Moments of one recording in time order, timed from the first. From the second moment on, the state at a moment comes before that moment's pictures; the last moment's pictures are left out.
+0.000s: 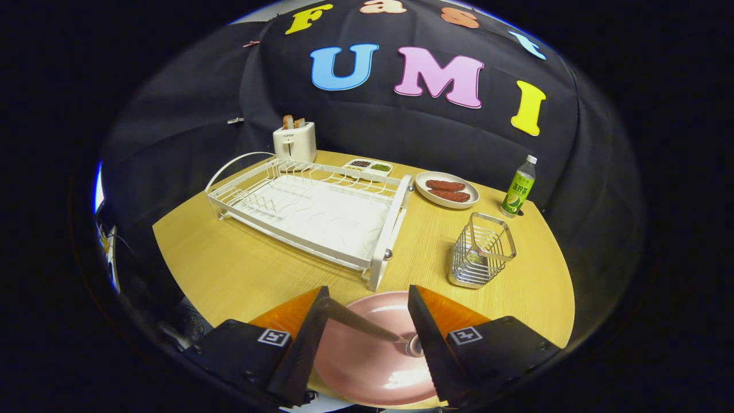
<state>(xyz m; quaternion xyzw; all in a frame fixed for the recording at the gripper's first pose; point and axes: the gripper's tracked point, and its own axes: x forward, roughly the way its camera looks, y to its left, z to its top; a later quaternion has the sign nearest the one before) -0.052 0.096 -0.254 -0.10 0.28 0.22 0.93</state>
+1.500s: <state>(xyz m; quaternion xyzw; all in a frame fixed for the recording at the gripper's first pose) 0.036 -0.083 0.011 -0.02 0.06 0.14 0.99</state>
